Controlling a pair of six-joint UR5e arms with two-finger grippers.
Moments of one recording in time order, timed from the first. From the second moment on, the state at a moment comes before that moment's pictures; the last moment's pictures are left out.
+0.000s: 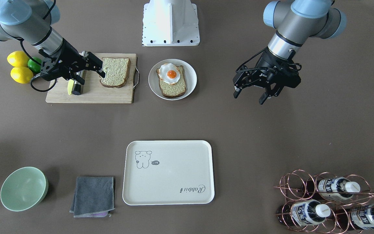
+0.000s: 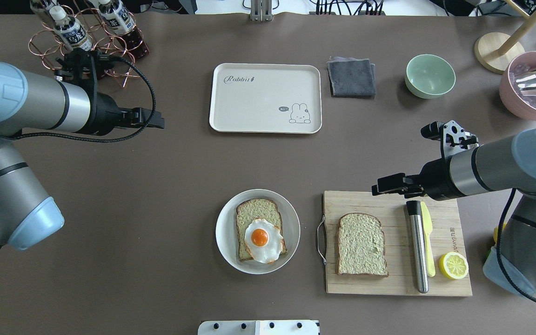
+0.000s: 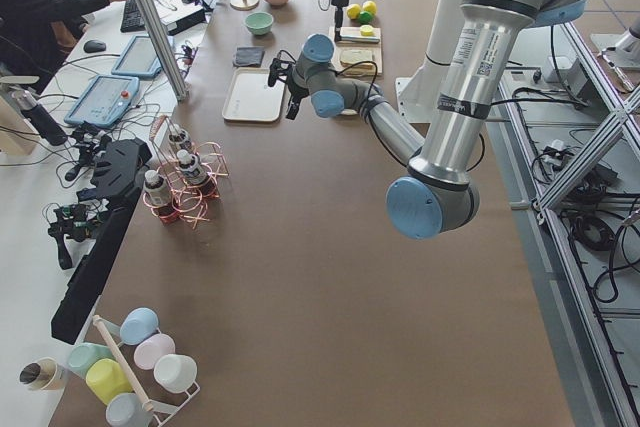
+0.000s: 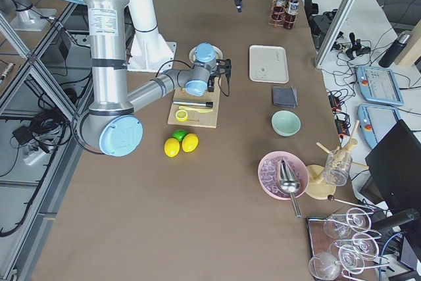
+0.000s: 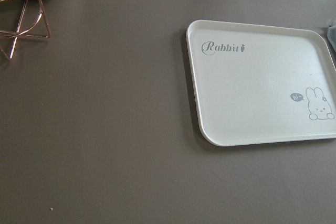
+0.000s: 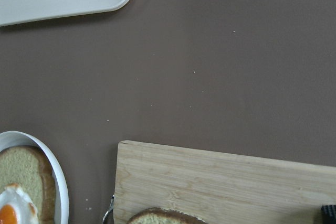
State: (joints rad) left arm -0.76 -1.89 -1.90 -2.05 -1.91 -1.11; right arm 0.62 -1.54 1.93 -0.83 2.05 1.27
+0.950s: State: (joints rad) left arm -0.76 -1.88 -1.90 -2.06 -1.91 -1.11; right arm 0.45 -1.59 1.93 -0.83 1.97 1.29
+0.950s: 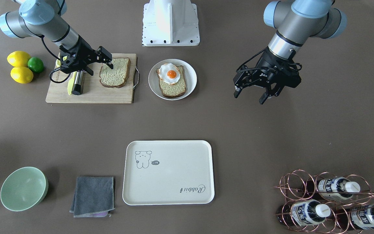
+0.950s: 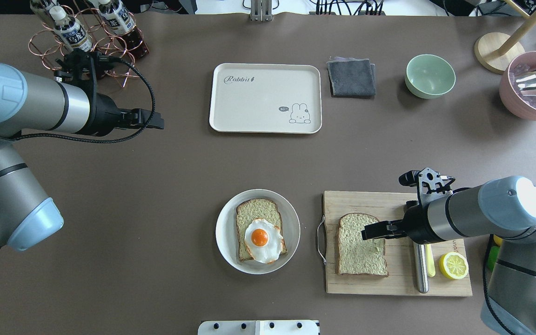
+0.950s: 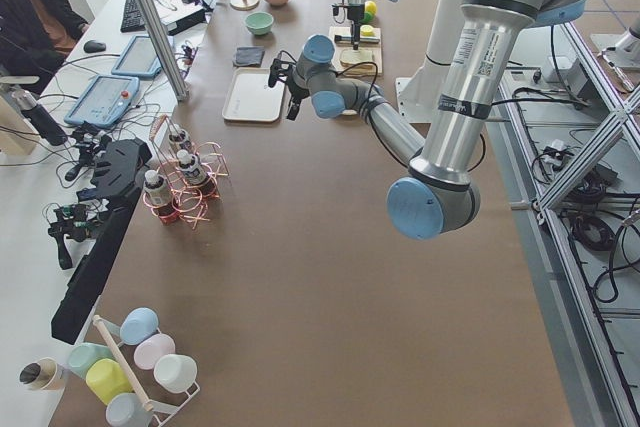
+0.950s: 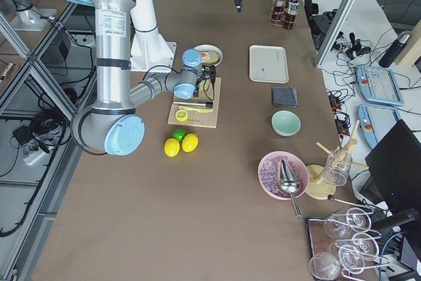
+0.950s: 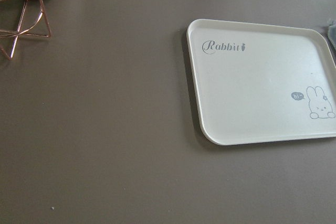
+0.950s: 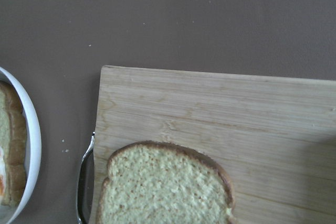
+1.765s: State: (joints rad) left arm -0.76 -1.88 -1.90 -2.06 -1.91 -1.10; right arm 0.40 -1.61 1.93 -0.83 1.90 1.34
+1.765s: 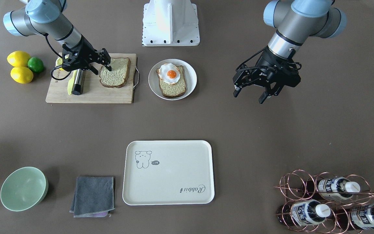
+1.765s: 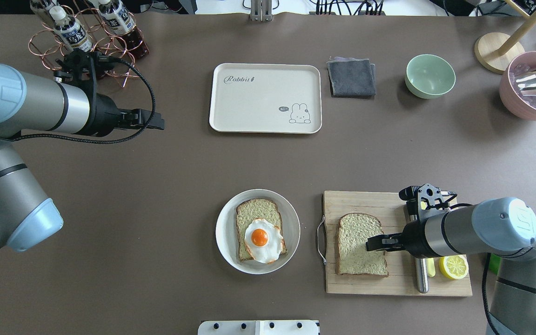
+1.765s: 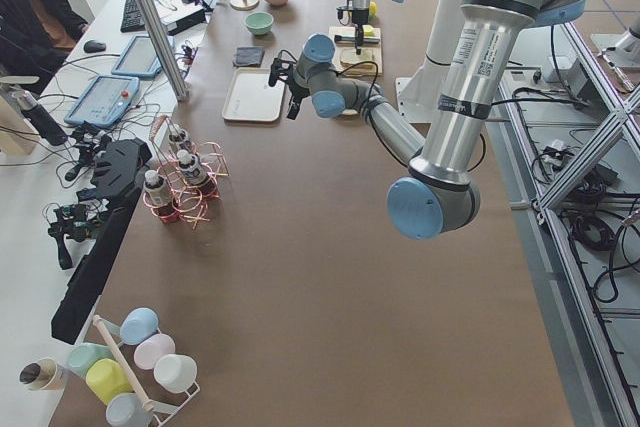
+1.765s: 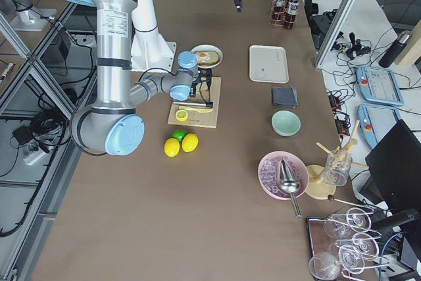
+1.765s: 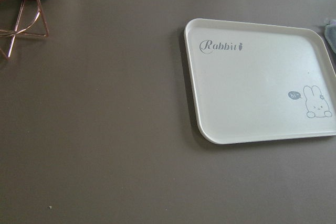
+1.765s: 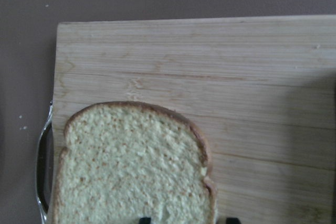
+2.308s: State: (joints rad) left arm -0.76 -1.88 -1.90 -2.06 -1.91 -1.10; right arm 0.40 -1.61 1.98 -0.83 1.90 1.38
